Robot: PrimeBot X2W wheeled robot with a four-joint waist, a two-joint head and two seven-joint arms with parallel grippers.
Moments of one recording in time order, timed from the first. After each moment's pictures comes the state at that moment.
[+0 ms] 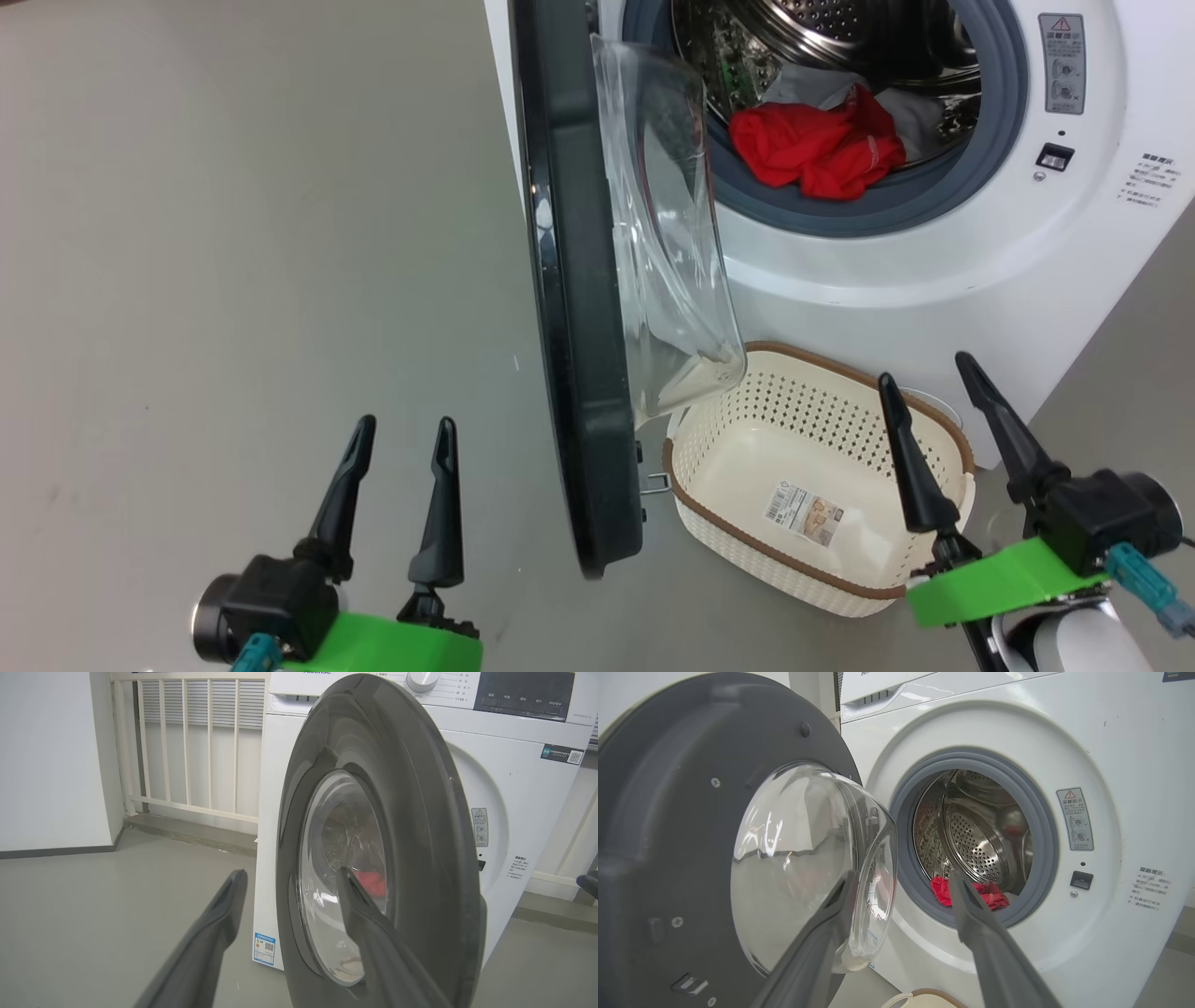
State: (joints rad) left arm -0.12 0.04 -0.22 0.04 -0.28 0.10 -0.25; right arm -0.09 -0.05 0.01 0.07 0.17 0.12 -0.24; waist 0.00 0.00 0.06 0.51
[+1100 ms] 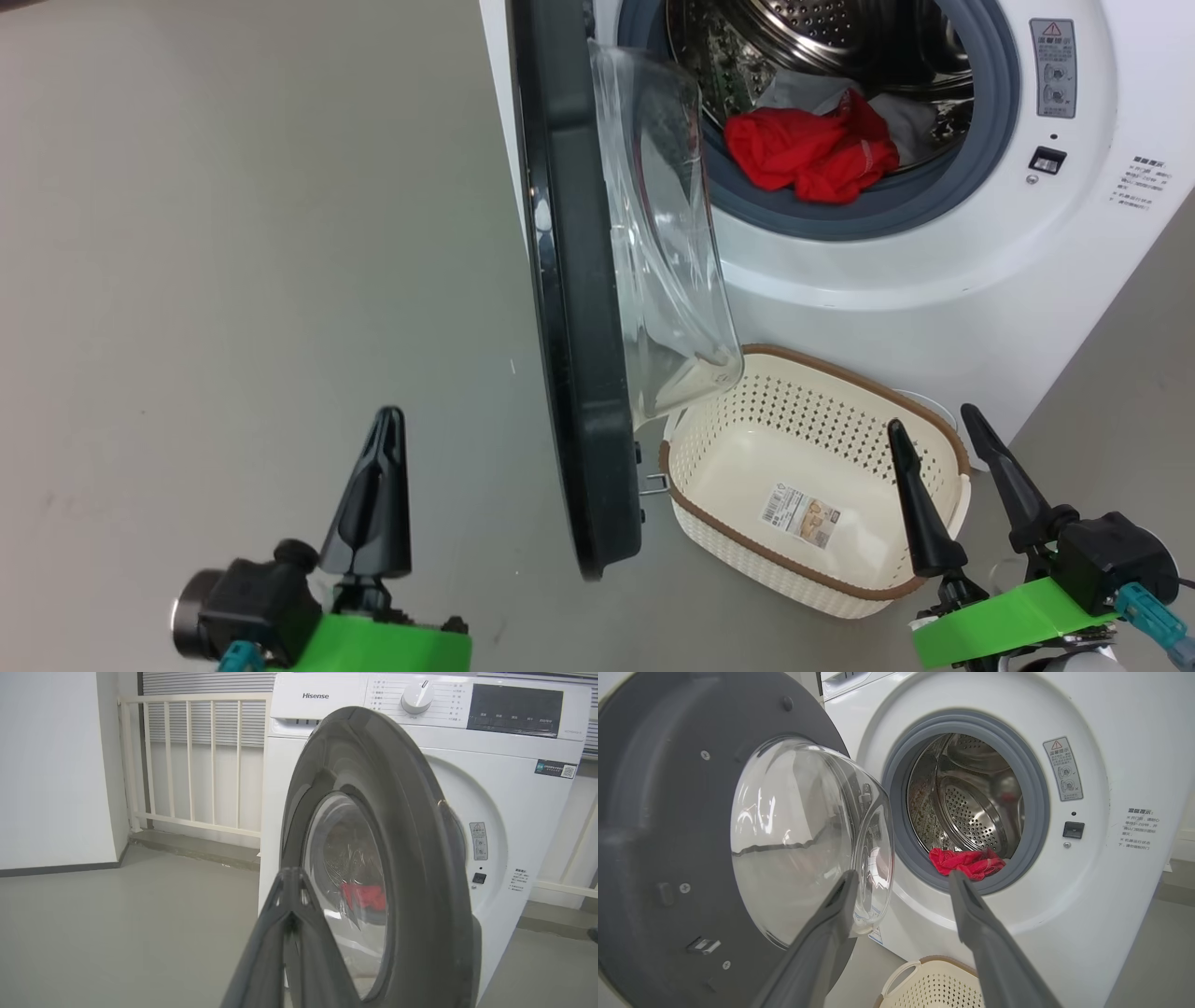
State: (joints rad) left arm -0.11 0.04 -0.20 0.00 -0.26 0.10 -0.25; right arm 0.00 -0.05 0.01 0.09 0.24 0.12 -0.26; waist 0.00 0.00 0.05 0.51
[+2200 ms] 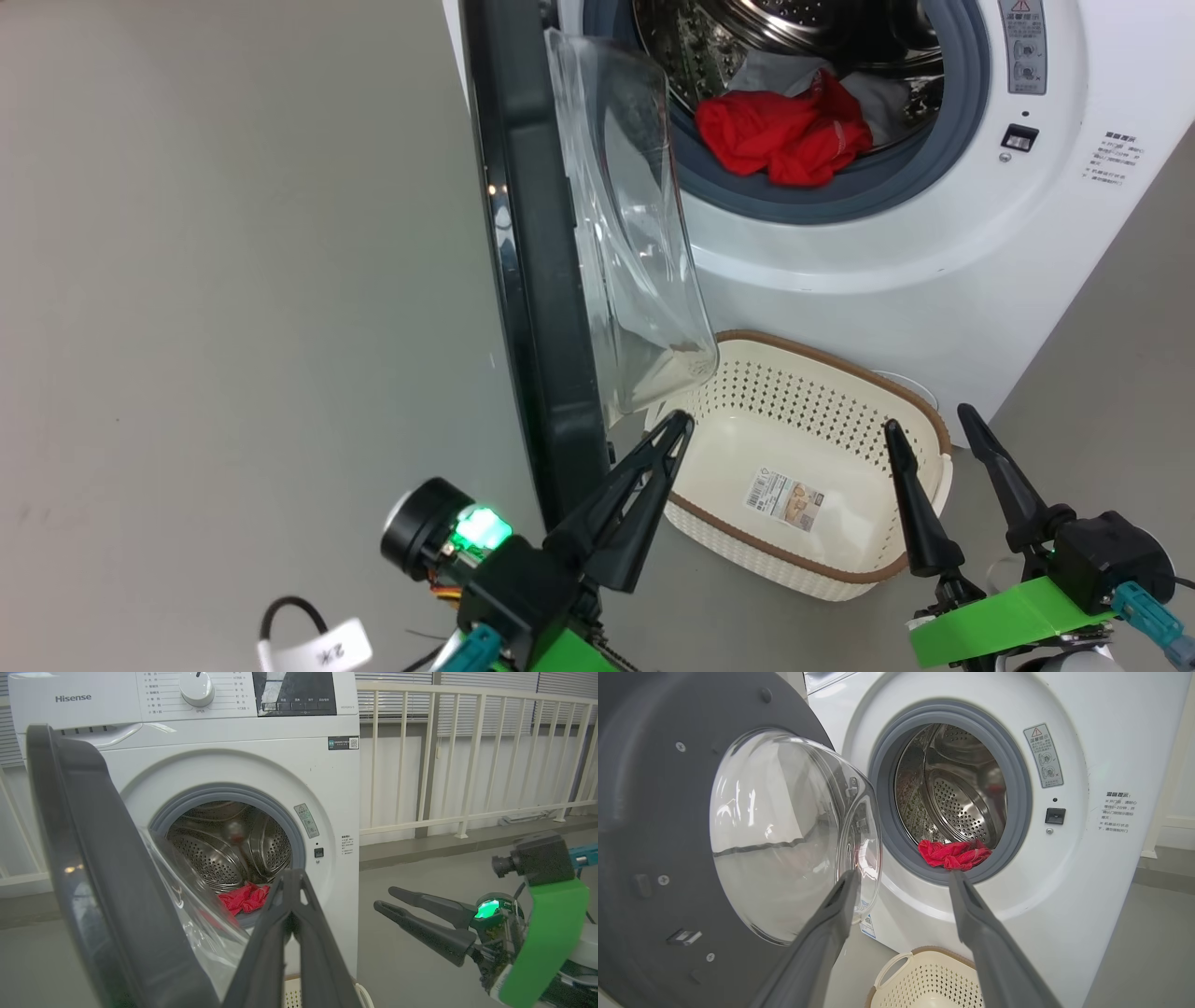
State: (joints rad) left arm -0.27 0.05 -0.55 -0.10 -0.15 0.00 -0.10; right arm 0.00 -0.05 0.02 0.09 0.24 0.12 -0.26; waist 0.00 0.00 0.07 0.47
